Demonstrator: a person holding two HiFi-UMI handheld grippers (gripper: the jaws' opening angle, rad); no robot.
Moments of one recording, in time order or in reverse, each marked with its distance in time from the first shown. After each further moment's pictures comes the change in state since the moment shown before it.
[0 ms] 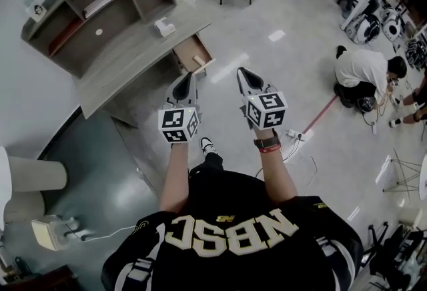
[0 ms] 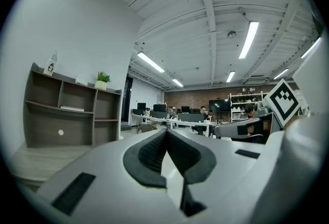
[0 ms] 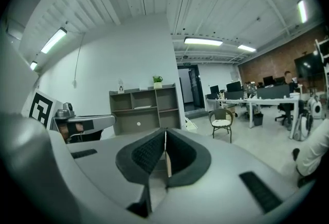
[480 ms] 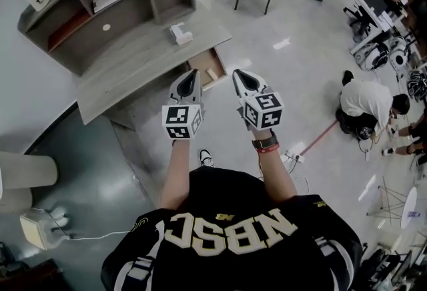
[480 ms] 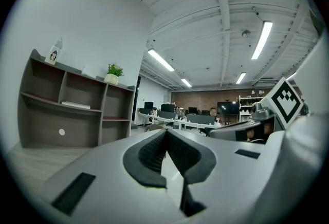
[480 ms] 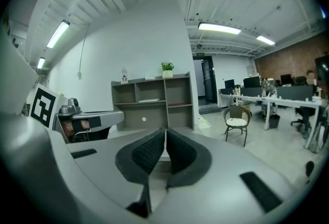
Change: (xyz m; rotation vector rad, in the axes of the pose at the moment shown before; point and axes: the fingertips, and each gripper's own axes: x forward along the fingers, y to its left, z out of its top) left arm 0.090 0.134 -0.003 -0.047 -0.004 0.063; right arm 0.177 0.028 0.015 -0.064 0.093 0.125
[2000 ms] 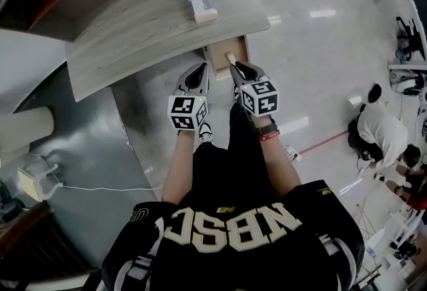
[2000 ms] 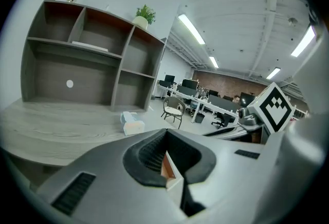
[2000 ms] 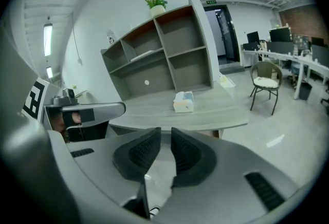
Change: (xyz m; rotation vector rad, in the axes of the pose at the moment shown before) left arm 0.122 0.116 -0.167 -0.208 0.283 0.215; right arm 0.219 -0.052 -0.144 0.080 0.412 0.273
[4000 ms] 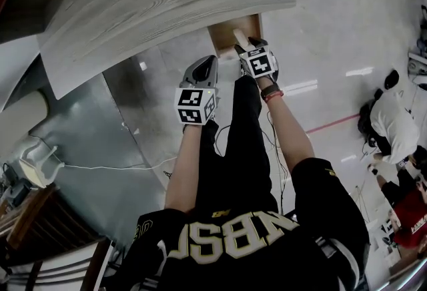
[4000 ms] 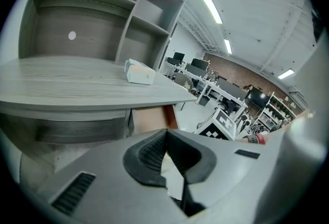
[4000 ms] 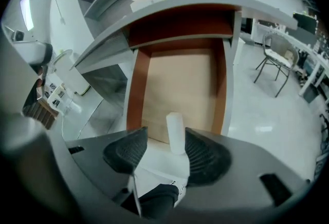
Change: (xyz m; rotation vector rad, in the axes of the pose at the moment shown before) left arm 0.075 0.037 -0.155 -0.117 0.249 0.050; right arm 0.178 -0.126 -0.203 -0.068 0.445 -0.020
